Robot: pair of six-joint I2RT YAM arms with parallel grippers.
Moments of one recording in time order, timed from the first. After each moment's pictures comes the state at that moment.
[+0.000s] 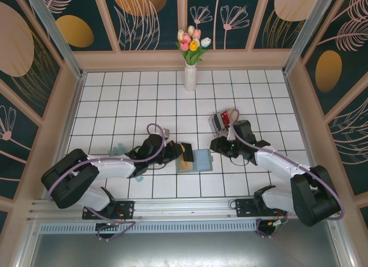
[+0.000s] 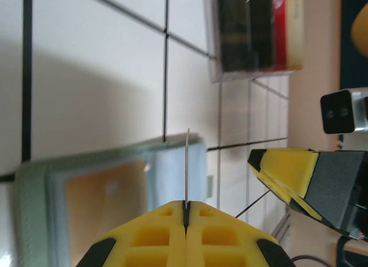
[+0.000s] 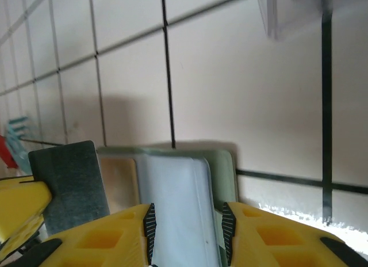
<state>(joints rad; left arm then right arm) -0.84 1.45 0.45 0.46 0.18 -1.21 0.45 1.21 0.50 -0.19 -0.43 0.71</state>
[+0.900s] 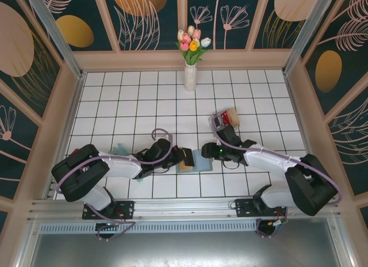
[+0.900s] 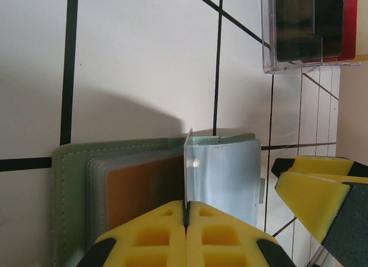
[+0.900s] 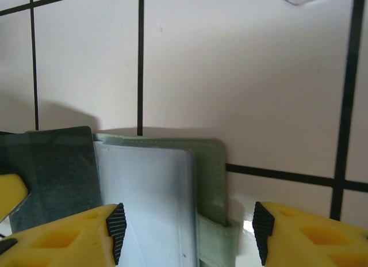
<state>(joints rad) -0.91 1.56 0.48 0.43 0.07 -1.22 0.66 1.32 0.57 -0.25 -0.14 0.67</state>
